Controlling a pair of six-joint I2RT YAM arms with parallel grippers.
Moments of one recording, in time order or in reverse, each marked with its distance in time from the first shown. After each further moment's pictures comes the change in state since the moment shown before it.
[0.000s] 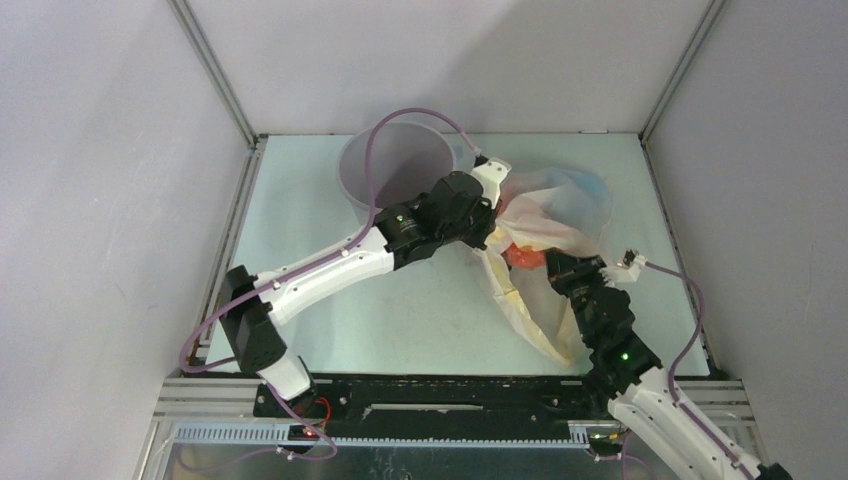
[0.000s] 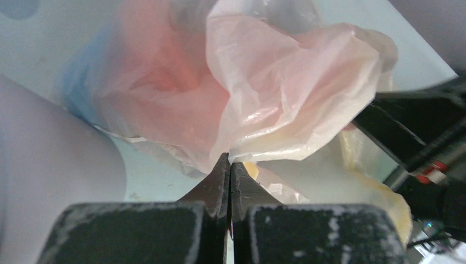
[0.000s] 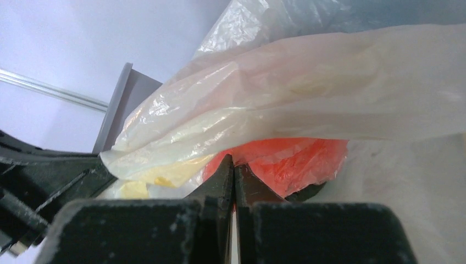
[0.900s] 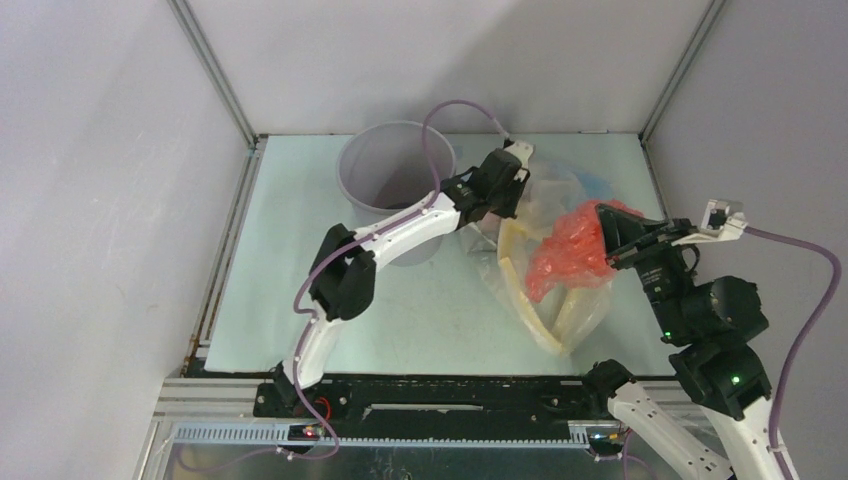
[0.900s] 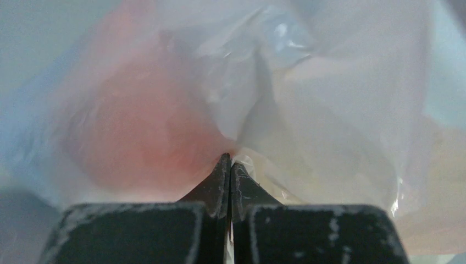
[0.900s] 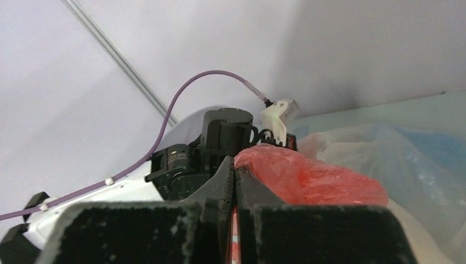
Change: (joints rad) left arm 0.103 0.529 0.388 0.018 0.033 -0.031; right arm -0.007 0.151 0.798 -0.379 -0.189 -0.552
